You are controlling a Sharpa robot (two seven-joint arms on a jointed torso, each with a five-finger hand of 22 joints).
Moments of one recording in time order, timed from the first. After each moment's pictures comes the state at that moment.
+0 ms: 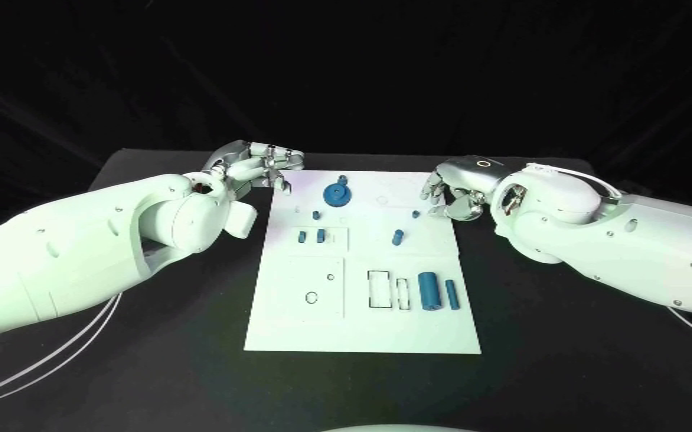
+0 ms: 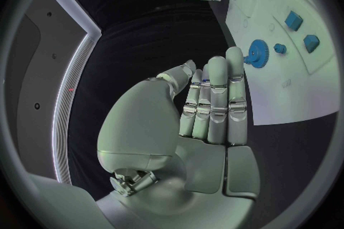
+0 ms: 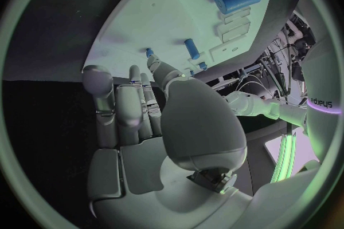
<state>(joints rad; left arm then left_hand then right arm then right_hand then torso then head) 1.23 -0.83 -0.02 1.42 -0.13 -0.28 0.16 1.31 -0.11 0.48 0.00 0.05 1.08 0.16 0.11 0.09 1.19 0.08 0.18 0.10 1.26 0.00 0.83 0.63 0.16 1.24 0.10 0.47 0.90 1.23 -0.87 -0.04 1.49 -1.67 -0.20 -0.14 1.37 -0.07 0.33 -0.02 0.06 1.05 0.15 0.09 0.10 1.09 0.08 0.16 0.18 1.47 -0.01 1.16 1.11 0.15 1.26 0.10 1.06 0.75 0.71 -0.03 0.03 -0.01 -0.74</state>
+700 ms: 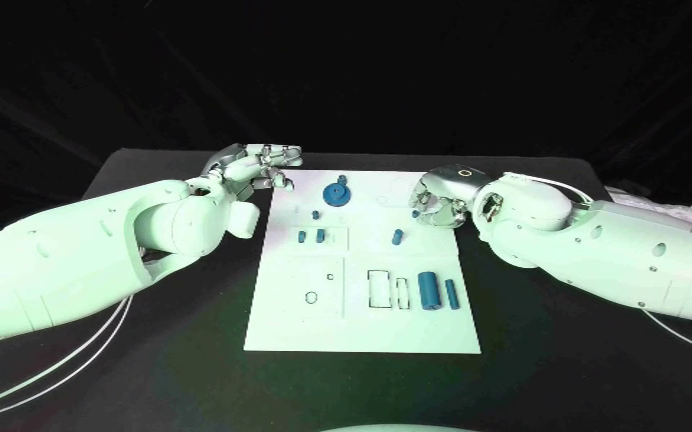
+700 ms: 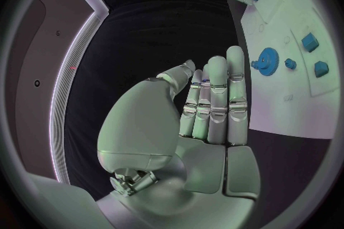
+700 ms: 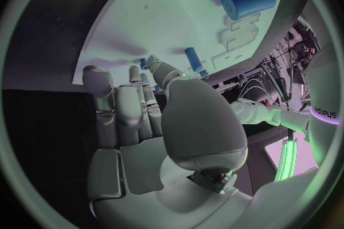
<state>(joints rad) 1.22 -0.84 -0.02 1.47 0.03 -0.32 0.22 1.31 -0.11 0.46 0.00 0.05 1.07 0.16 0.11 0.09 1.16 0.09 0.19 0.10 1.26 0.00 0.82 0.63 0.16 1.25 0.10 0.45 0.87 1.19 -0.79 -0.04 1.43 -1.70 -0.20 -0.14 1.36 -0.08 0.36 -0.02 0.06 1.05 0.15 0.08 0.09 1.09 0.09 0.15 0.14 1.46 0.00 1.16 1.11 0.15 1.26 0.10 1.07 0.75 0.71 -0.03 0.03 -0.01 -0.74</state>
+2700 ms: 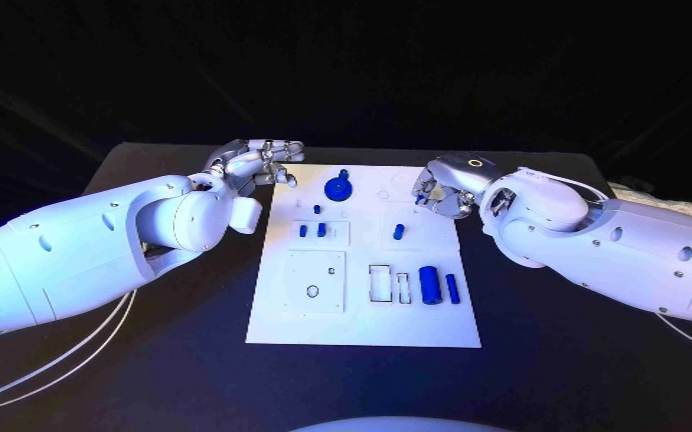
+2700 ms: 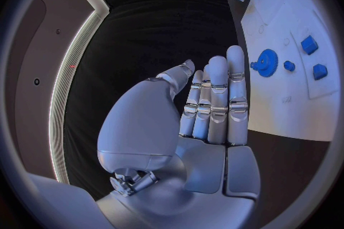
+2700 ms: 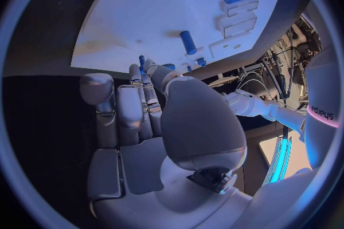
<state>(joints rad) 1.22 -0.85 -0.02 1.48 0.04 -0.32 0.22 1.31 -0.11 0.44 0.00 0.05 1.05 0.17 0.11 0.09 1.14 0.10 0.21 0.10 1.25 0.01 0.82 0.62 0.16 1.25 0.11 0.42 0.85 1.18 -0.85 -0.01 1.53 -1.72 -0.29 -0.17 1.37 -0.06 0.46 -0.03 0.05 1.14 0.13 0.09 0.11 1.18 0.07 0.14 0.08 1.46 -0.01 1.18 1.12 0.15 1.30 0.09 1.12 0.83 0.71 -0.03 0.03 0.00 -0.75</state>
